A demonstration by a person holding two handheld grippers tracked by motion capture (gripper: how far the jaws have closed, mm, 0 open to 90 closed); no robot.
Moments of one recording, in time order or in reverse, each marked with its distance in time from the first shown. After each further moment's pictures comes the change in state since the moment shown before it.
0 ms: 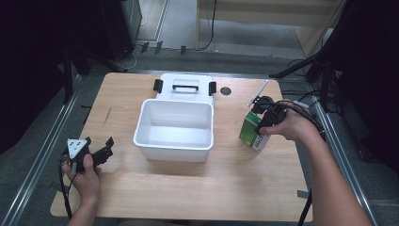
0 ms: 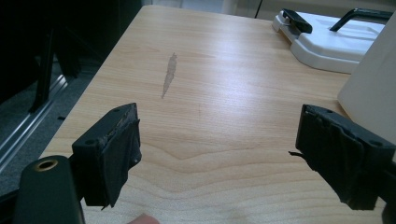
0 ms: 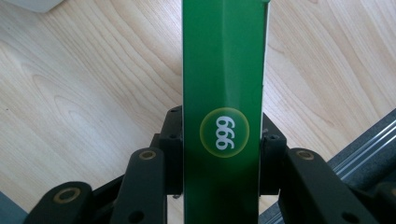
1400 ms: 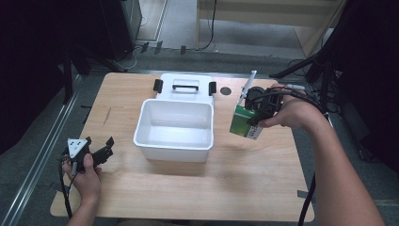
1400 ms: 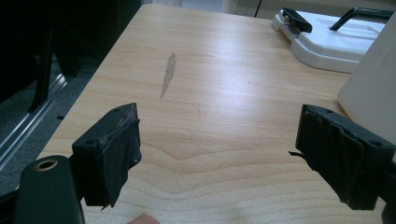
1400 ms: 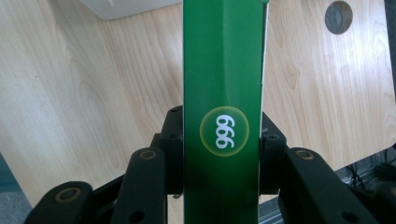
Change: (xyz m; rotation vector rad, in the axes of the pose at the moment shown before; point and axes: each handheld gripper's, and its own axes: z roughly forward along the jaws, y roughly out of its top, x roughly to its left) left arm 0.000 0.000 0.001 0.003 0.000 -0.001; right arm 0.026 0.024 -0.055 -0.080 -0.034 -0.400
